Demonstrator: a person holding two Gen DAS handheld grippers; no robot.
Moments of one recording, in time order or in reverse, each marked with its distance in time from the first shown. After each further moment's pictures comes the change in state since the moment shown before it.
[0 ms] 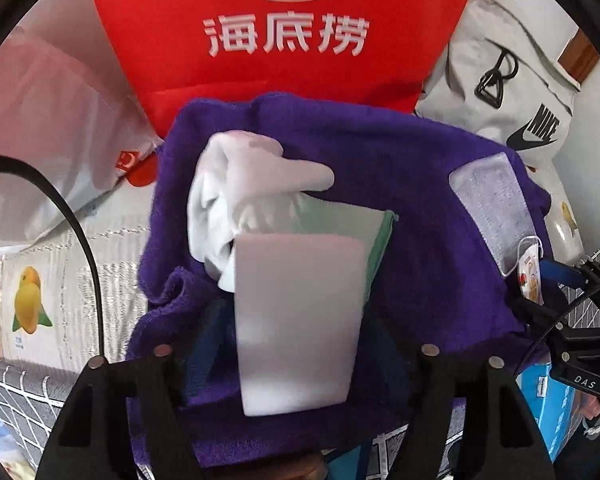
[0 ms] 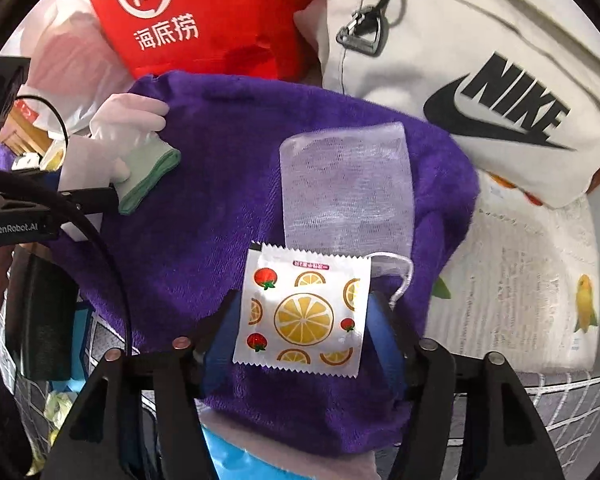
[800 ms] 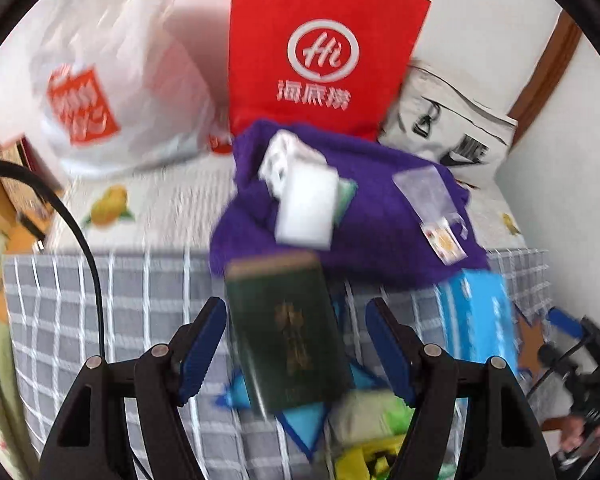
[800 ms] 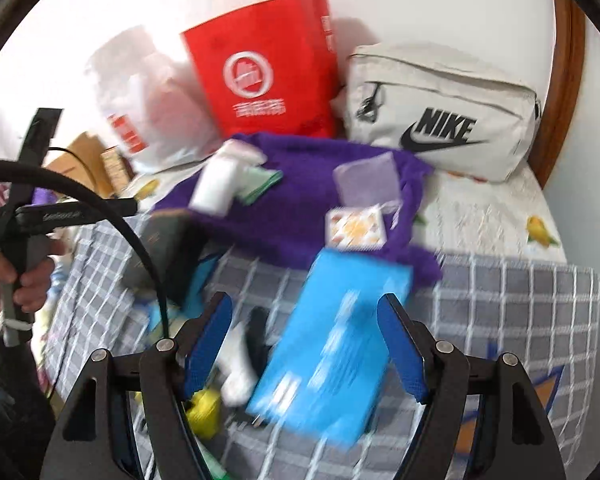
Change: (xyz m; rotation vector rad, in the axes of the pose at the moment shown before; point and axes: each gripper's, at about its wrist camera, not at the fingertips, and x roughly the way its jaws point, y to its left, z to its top) left arm -0.131 0.024 -0.121 -0.108 -0.190 -0.059; right arm -0.158 0.046 -0.132 0.066 -0.267 0.118
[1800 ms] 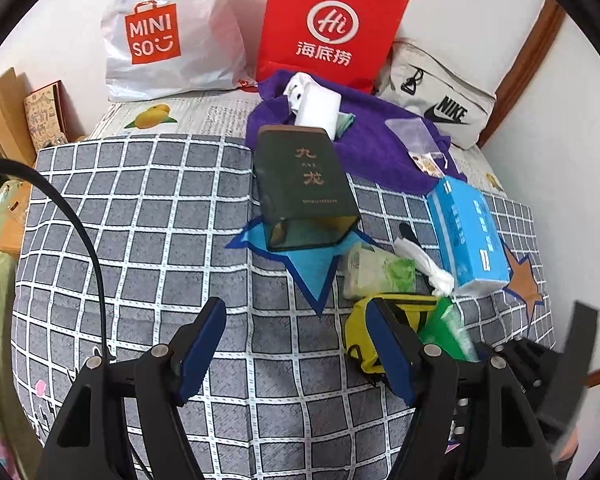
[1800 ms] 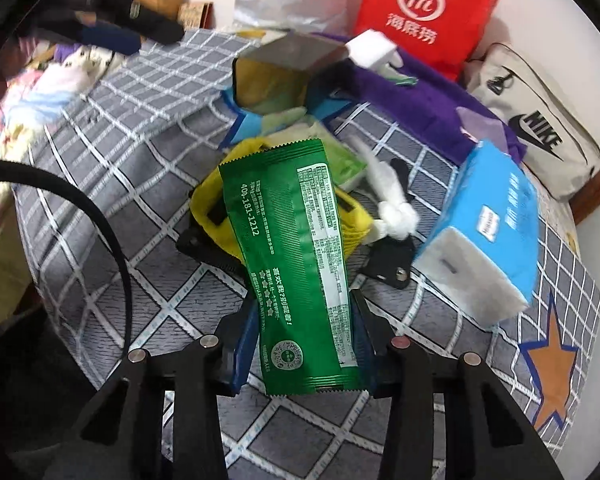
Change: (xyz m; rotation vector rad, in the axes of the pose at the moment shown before) left arm -0.055 0.015 -0.139 -0.052 -0.004 -0.013; right arm 0.040 0.120 -0.146 -0.422 0.151 -0.100
